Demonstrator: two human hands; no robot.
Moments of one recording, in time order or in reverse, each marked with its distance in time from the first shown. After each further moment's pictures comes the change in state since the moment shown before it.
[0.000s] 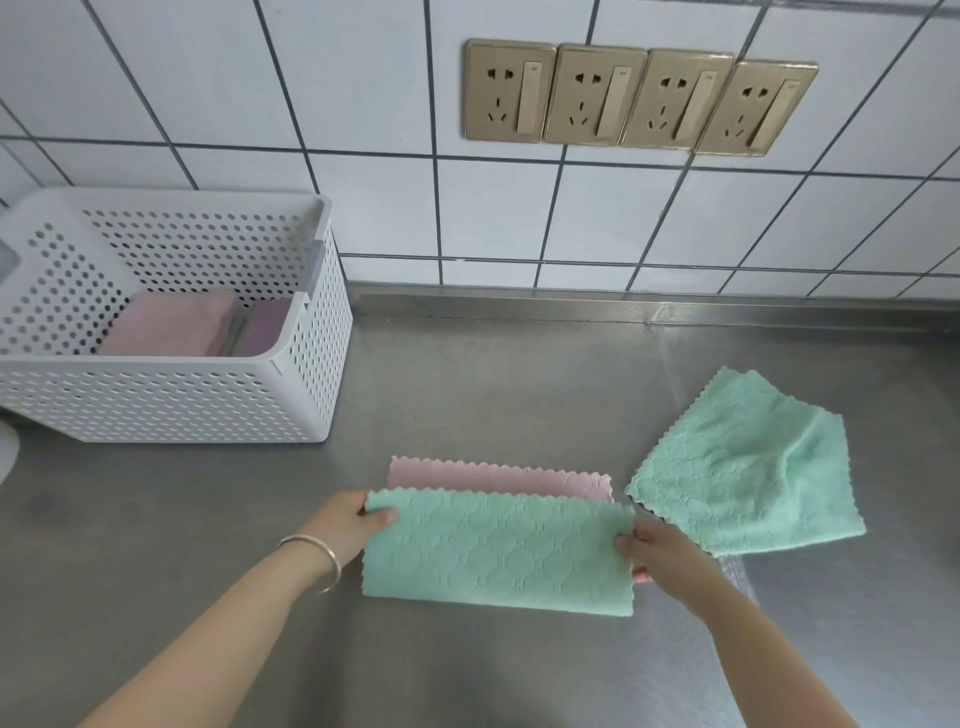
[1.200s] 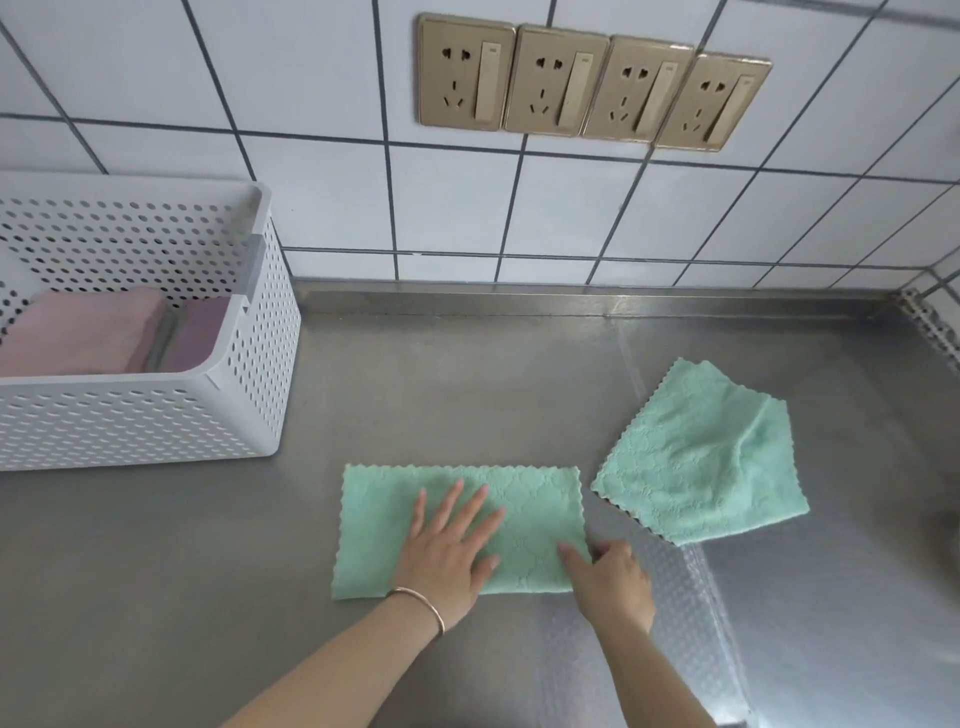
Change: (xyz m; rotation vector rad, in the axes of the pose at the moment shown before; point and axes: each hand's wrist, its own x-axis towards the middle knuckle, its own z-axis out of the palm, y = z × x) left_hand 0.022 0.024 0.123 0.888 0.074 0.529; right_hand -0.002 0.006 0.063 -0.193 0.500 0.308
